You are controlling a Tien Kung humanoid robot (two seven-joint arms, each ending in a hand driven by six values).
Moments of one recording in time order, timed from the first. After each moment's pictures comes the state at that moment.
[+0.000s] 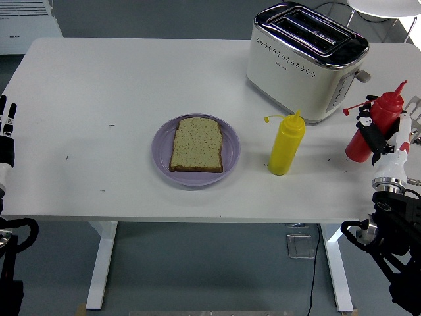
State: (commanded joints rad) left arm -0.04 0.00 -1.79 -1.47 0.45 0.11 -0.13; right arm 0.33 -0.20 0.97 1.14 -0.65 -0.65 0.65
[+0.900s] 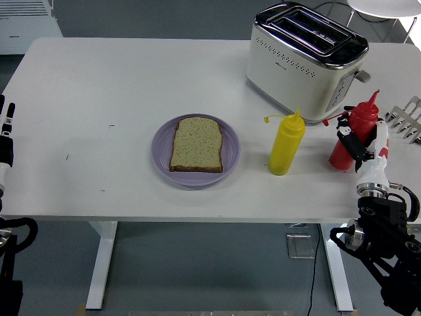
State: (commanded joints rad) left arm -0.04 0.00 -1.80 -1.47 0.45 0.11 -0.13; right arm 0.36 -0.18 0.88 1.07 -0.64 -0.65 0.65
